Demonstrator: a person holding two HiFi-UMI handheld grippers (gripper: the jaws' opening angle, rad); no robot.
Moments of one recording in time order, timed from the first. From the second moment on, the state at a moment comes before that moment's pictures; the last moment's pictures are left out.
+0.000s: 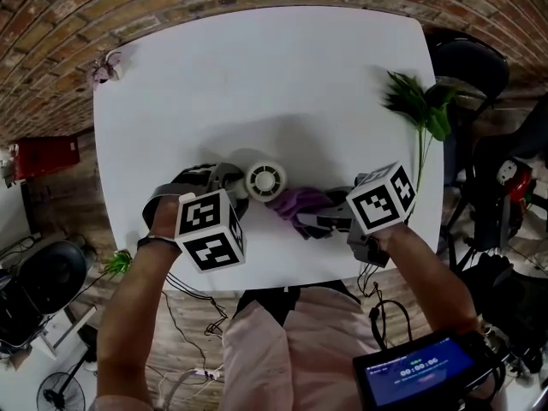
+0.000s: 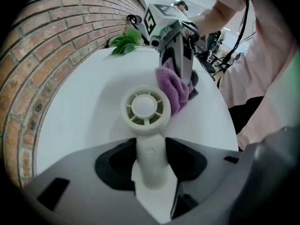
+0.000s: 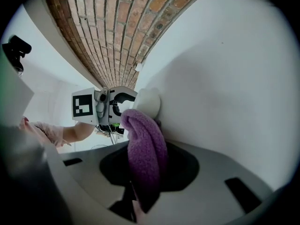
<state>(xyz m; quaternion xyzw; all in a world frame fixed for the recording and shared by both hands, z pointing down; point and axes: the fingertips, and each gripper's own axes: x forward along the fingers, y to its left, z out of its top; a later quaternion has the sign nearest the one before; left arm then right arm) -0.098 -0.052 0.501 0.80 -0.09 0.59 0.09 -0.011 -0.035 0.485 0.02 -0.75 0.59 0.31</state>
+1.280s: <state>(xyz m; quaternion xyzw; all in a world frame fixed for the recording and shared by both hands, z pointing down) -0.077 -0.032 0.501 0.70 0.11 0.67 -0.22 -0.001 -0.122 0.465 0.08 -0.87 0.15 0.46</state>
